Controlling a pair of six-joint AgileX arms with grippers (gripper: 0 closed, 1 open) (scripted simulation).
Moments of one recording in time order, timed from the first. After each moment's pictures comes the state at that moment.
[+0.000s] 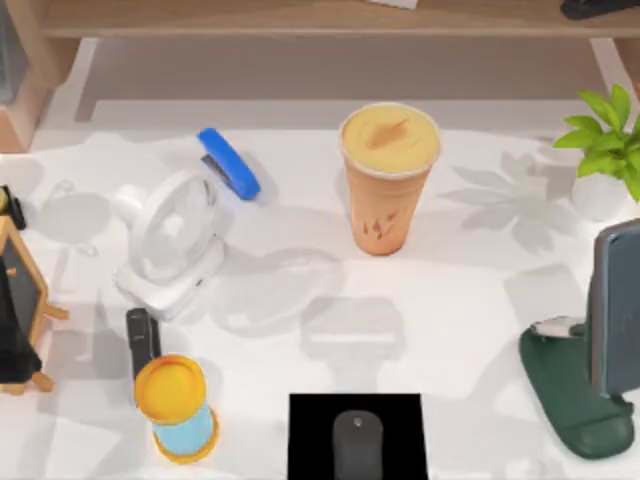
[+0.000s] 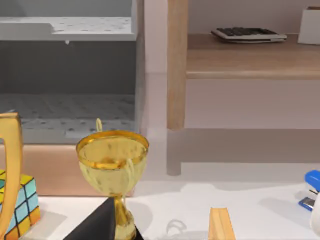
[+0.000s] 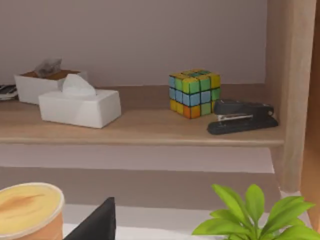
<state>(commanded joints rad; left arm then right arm) 0.00 0.00 0.00 0.00 0.00 0.00 0.31 0.16 0.32 -0.14 0.15 0.07</state>
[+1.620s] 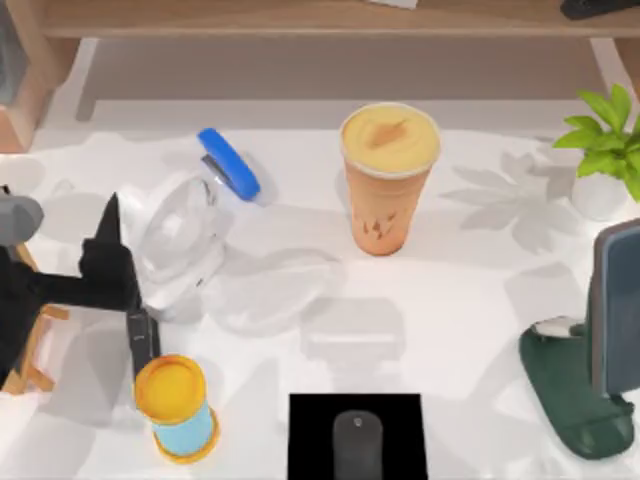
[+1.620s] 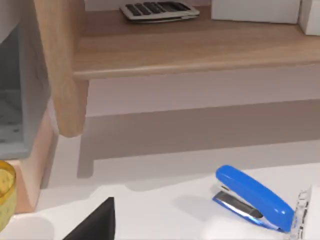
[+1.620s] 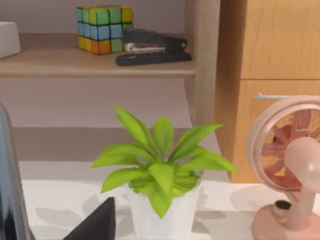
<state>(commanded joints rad) -0.41 0.70 0.21 0.37 -0.26 0.00 0.00 0.00 0.00 0.00 0.00 0.00</state>
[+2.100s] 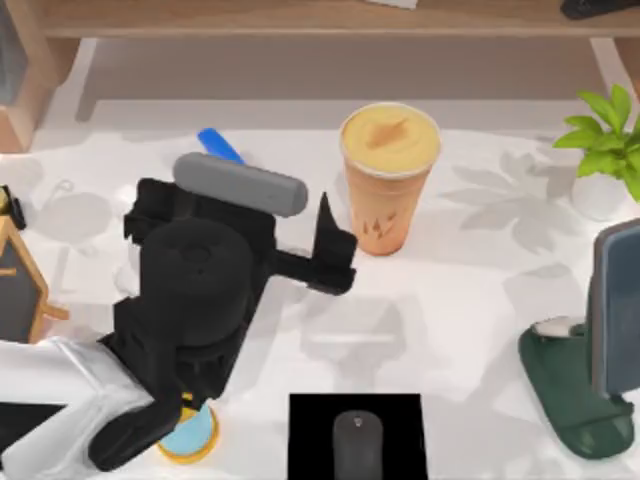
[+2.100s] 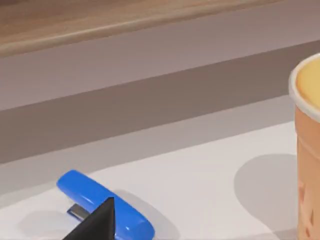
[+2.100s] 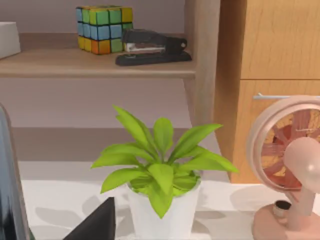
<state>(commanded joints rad) -0.82 1.54 0.51 0.79 -0.55 0.00 0.00 0.00 0.00 0.00 0.00 0.00</state>
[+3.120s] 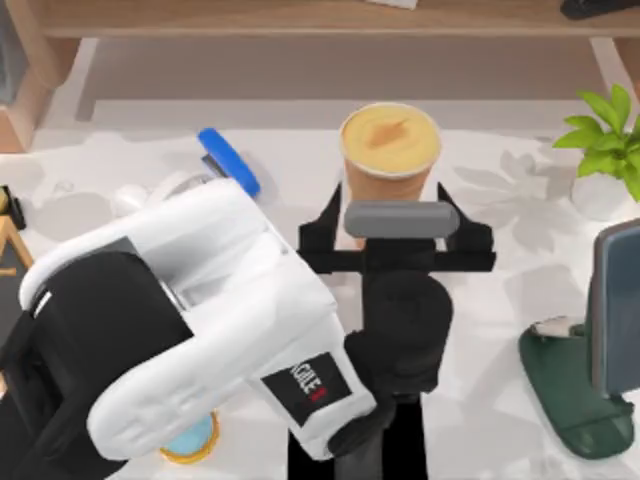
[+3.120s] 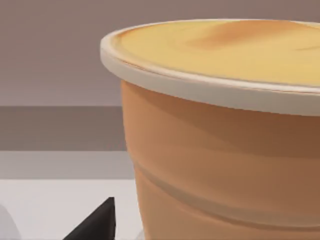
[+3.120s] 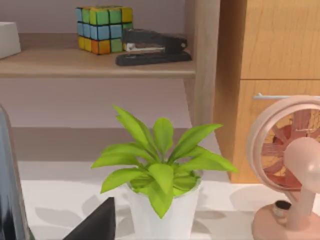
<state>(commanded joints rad) -0.99 2.38 1.05 1.35 -0.93 0.01 0.00 0.00 0.00 0.00 0.00 0.00</state>
